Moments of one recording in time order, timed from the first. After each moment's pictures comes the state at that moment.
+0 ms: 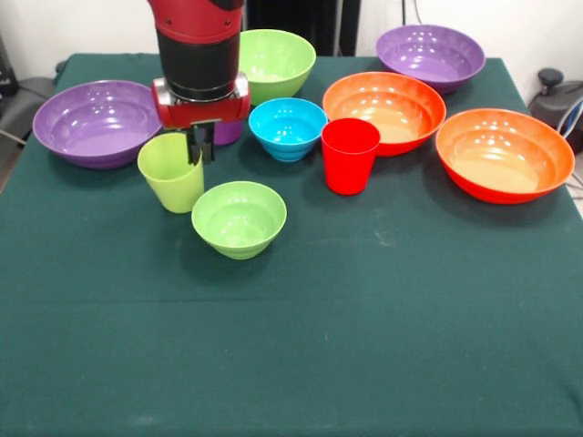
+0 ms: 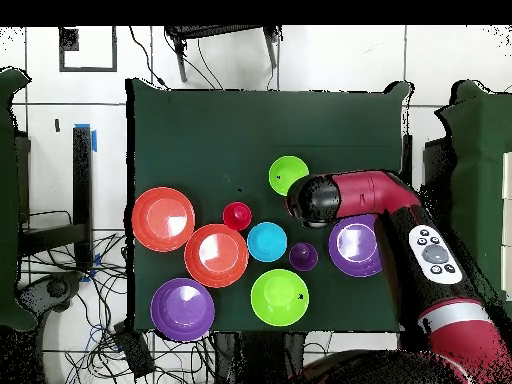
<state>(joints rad) -0.67 -0.52 0.45 1.53 -0.70 0.78 1.58</state>
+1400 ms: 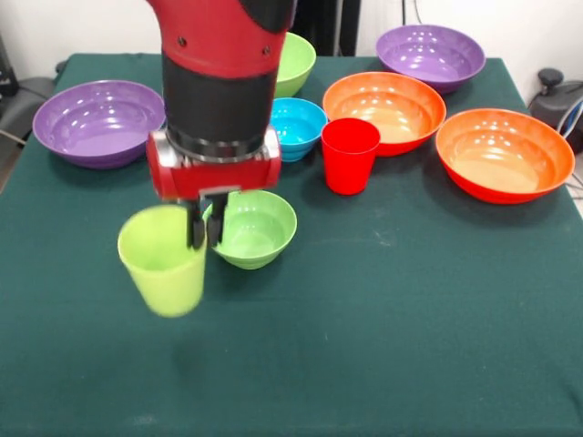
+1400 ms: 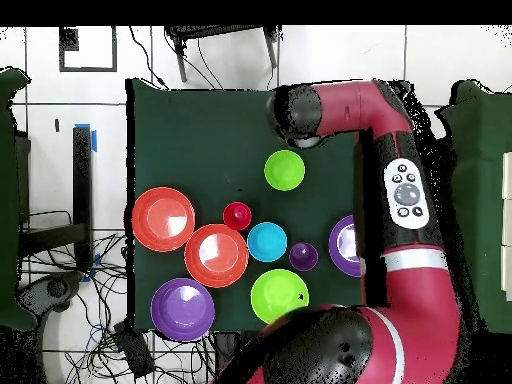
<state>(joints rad) -0.52 -0.41 0.55 1.01 -0.71 1.02 1.48</state>
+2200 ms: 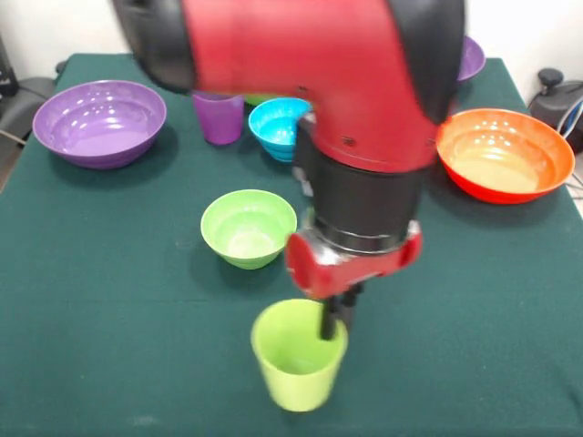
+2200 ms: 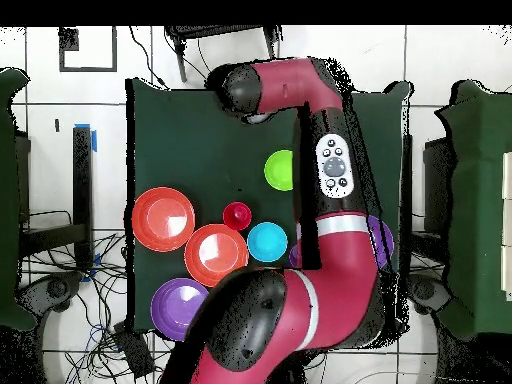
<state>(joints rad) -0.35 -0.24 0.59 0.76 -0.71 1.02 1.34</state>
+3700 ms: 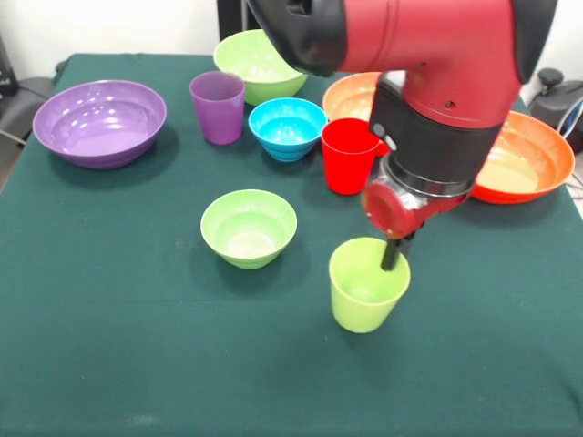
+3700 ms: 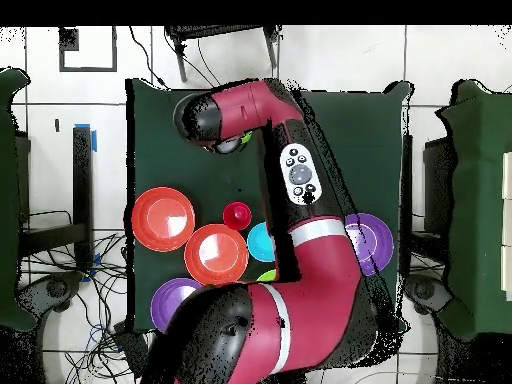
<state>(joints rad) -0.30 -0.34 0.52 0.99 -0.67 1.02 1.34</state>
